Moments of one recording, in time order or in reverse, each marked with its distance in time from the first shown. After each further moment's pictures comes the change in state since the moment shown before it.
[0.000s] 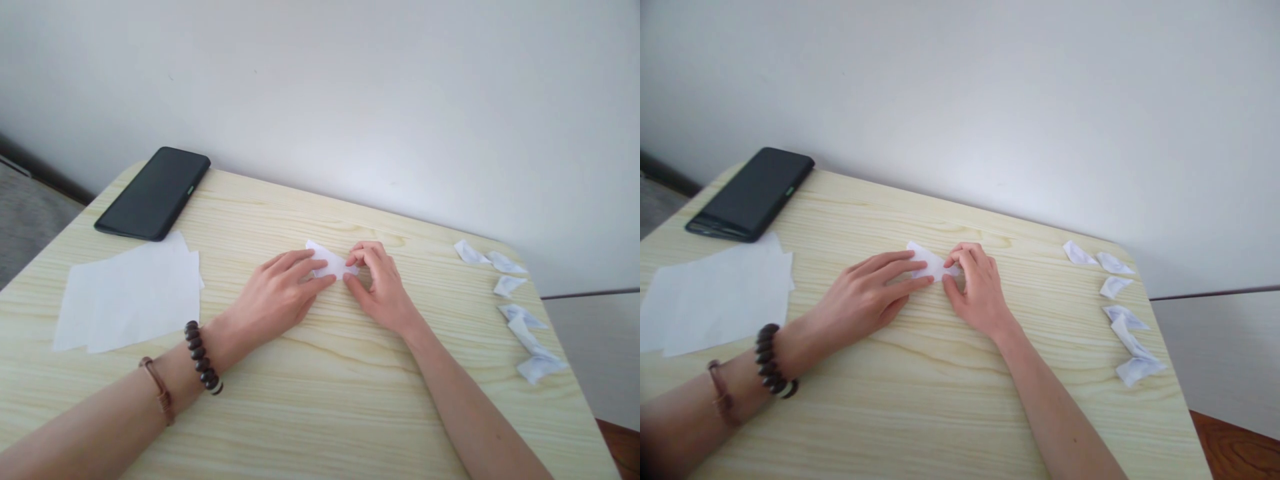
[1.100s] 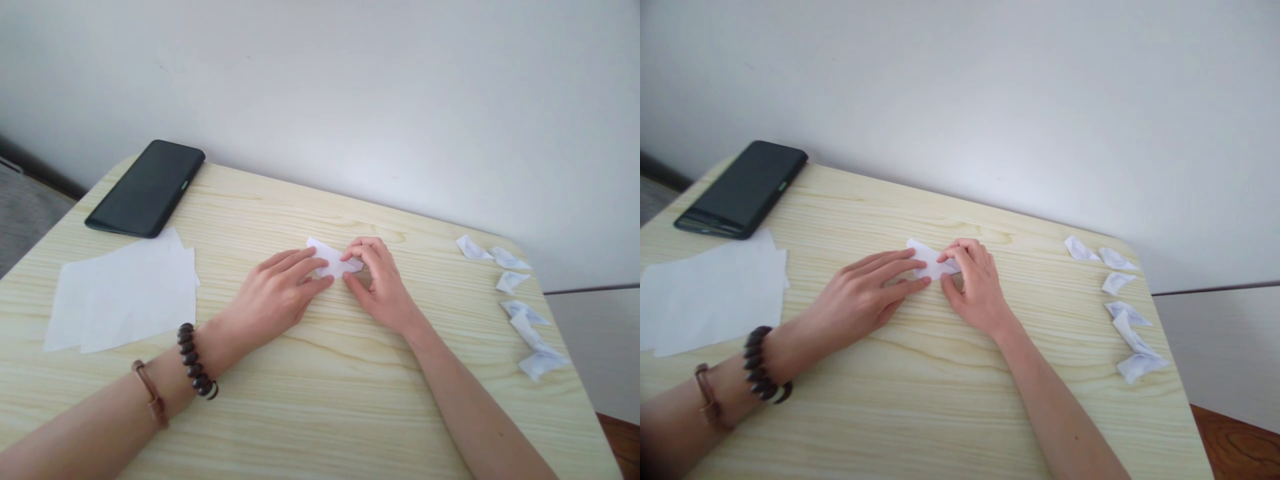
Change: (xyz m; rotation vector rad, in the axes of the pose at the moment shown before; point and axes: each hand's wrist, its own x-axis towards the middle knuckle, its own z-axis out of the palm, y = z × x) left_hand -0.004 0.000 -0.002 -0.030 -0.002 0.022; right_hand 0.000 -0.002 0.000 0.037 -0.019 -0.035
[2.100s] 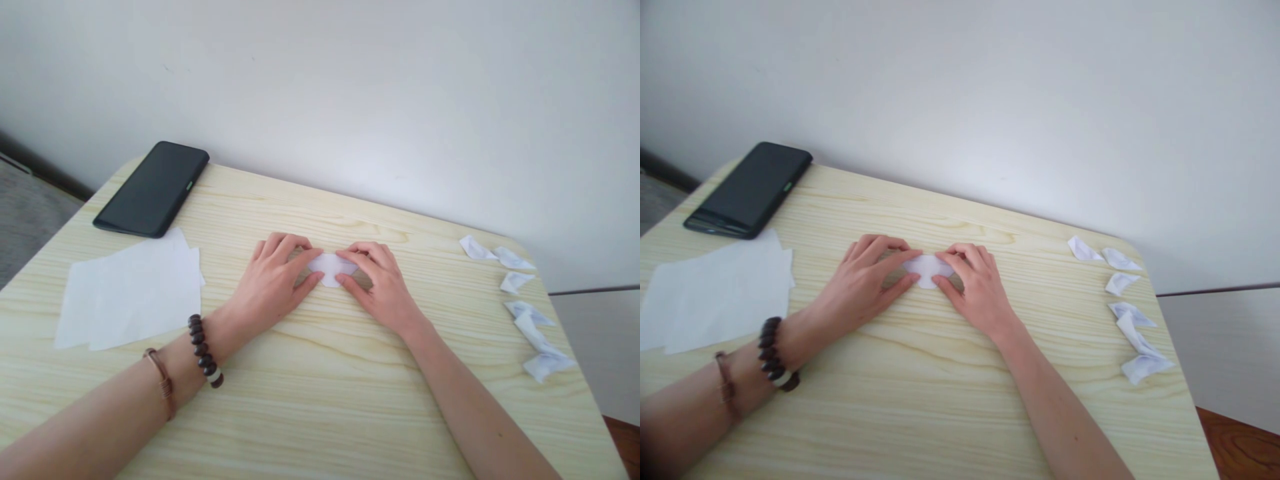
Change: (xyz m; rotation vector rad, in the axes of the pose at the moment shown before) left_hand 0.002 -0.006 0.007 -0.023 -0.018 -0.312; right_hand -0.002 0.003 0.004 -0.109 0.000 -0.071
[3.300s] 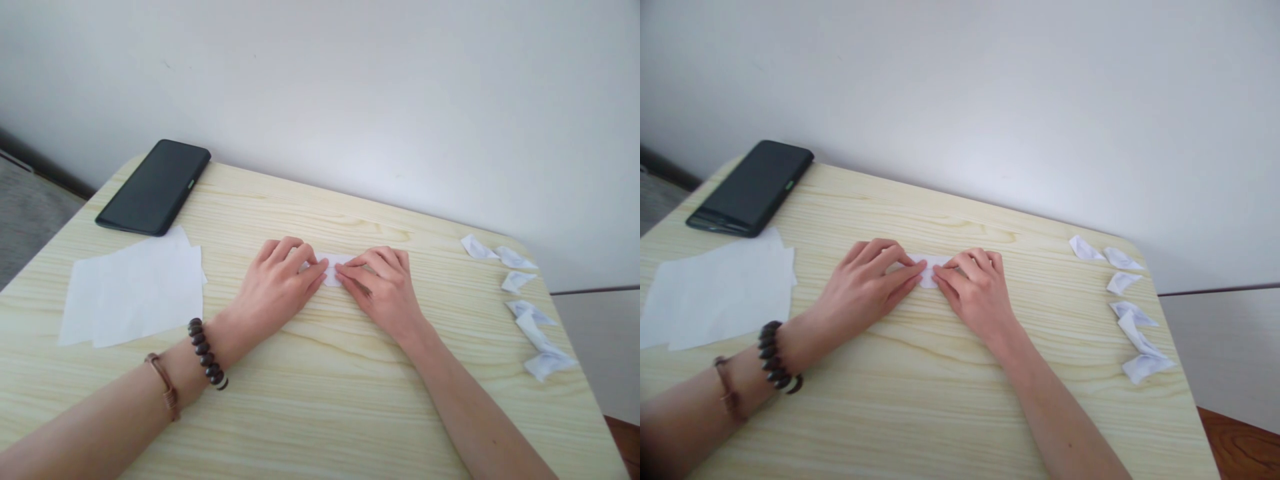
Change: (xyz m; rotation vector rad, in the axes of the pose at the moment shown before) left_hand 0.002 0.006 -0.004 0.155 0.089 0.184; right_hand -0.004 -0.010 -0.001 -0.226 0.143 -0.146
